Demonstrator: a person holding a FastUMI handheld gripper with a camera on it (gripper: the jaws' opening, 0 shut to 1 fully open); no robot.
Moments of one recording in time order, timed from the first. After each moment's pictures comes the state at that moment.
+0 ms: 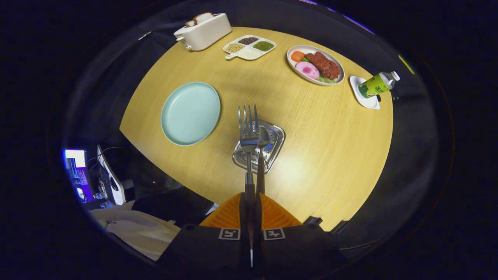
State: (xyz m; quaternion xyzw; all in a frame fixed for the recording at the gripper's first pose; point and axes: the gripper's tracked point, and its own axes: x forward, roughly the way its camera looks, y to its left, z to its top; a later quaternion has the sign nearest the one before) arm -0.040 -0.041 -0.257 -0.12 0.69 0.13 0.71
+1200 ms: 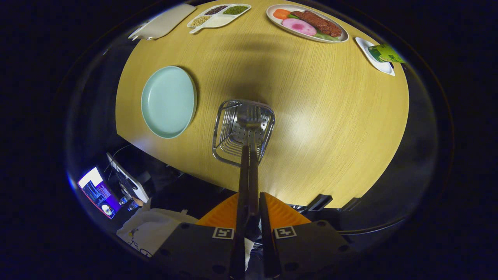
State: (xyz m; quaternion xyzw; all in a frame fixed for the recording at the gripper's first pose) arm -0.029 -0.050 -0.273 -0.06 0.80 0.09 0.60
